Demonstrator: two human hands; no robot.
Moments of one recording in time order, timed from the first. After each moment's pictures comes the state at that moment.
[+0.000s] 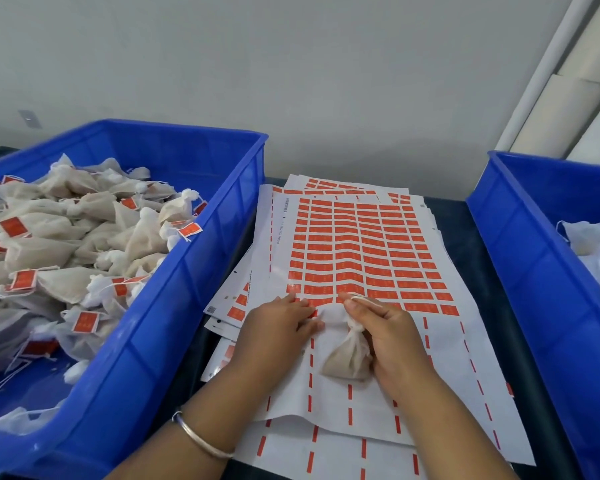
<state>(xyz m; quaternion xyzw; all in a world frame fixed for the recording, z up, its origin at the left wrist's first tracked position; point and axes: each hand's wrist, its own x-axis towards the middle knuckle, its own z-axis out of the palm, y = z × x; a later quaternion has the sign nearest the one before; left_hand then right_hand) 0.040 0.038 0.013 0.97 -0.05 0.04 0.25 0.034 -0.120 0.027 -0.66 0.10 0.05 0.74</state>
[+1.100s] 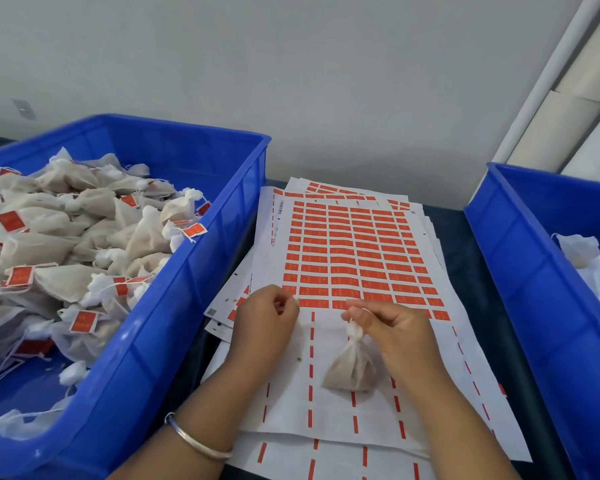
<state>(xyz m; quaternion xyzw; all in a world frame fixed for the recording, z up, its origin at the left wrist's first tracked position) 0.048 0.043 0.016 0.88 0.12 0.09 0.46 0.024 -0.128 0.051 -0.78 -0.01 -0.03 0.62</state>
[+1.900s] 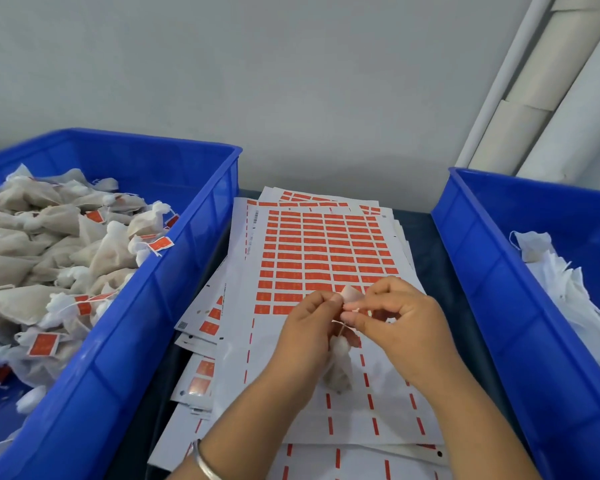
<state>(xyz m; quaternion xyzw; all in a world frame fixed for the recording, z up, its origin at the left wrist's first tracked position) 0.020 -0.034 0.072 0.60 0.08 -0.10 0.79 0.014 -0.157 0.092 -0.86 -0.11 -0.14 0.48</state>
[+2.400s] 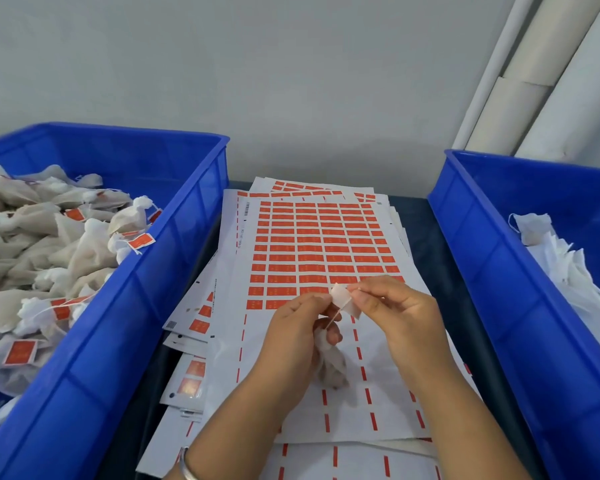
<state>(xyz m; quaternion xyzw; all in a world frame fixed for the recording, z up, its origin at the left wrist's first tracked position) 0.020 -0.030 0.067 0.58 0.10 -0.10 0.80 0.019 -0.159 0.070 -0.78 -0.04 -0.12 0.62</state>
